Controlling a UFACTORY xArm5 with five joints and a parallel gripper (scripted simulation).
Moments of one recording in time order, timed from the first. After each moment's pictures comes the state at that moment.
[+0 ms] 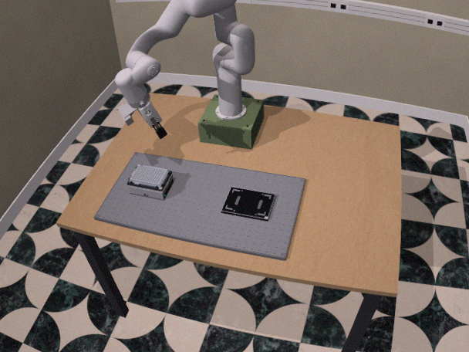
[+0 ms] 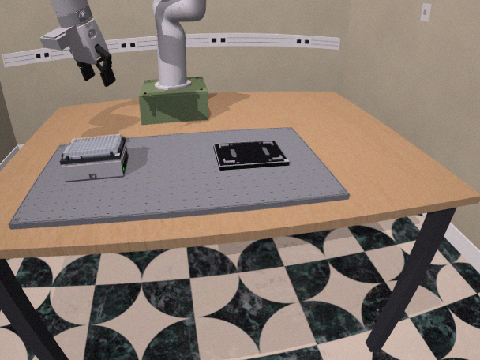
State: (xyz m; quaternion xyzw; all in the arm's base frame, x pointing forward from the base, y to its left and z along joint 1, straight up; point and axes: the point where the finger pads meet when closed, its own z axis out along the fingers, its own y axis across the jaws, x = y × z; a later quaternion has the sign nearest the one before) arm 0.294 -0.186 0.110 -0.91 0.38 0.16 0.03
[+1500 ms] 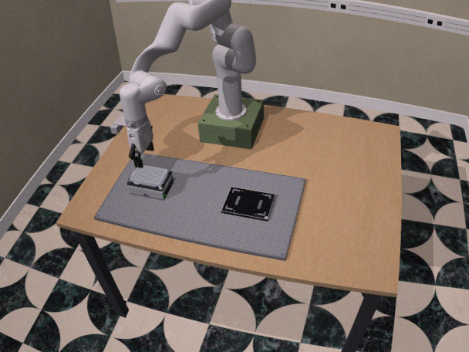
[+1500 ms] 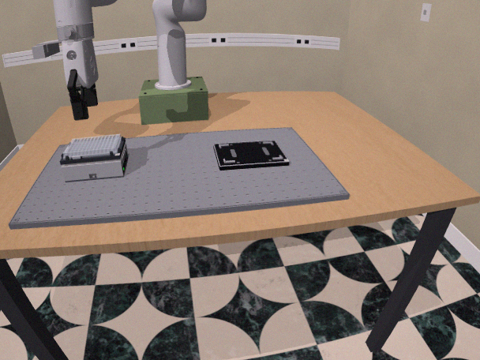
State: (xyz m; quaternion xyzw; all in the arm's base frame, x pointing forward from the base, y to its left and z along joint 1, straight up) arm 0.409 -0.197 0.068 -0.70 0.71 0.00 0.00
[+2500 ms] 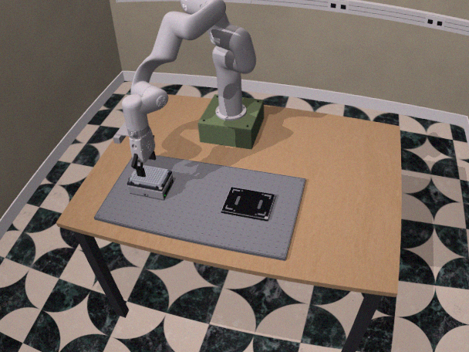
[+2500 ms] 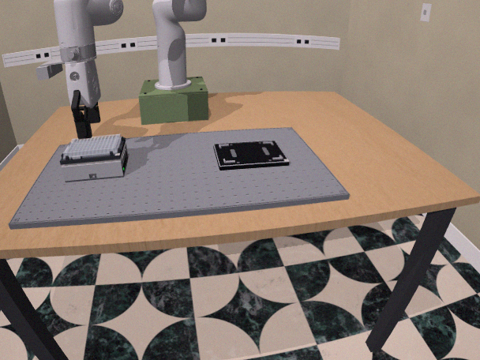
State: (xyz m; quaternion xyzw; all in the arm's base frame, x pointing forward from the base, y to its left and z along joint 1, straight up) arm 0.409 -0.197 0.026 -0.70 0.71 0.00 0.00
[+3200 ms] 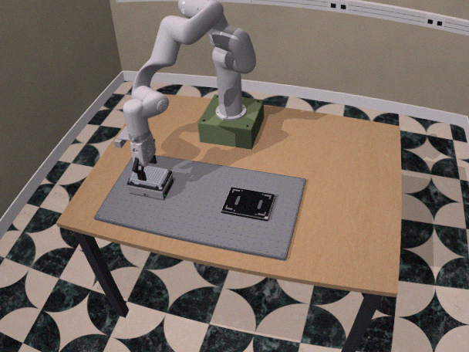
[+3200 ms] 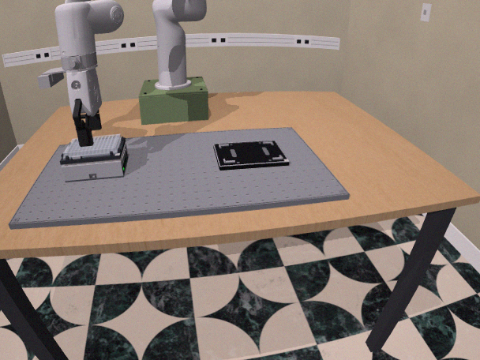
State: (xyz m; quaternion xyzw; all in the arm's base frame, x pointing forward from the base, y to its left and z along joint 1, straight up) arm 0.409 -0.197 0.007 -0.70 0.71 0.00 0.00
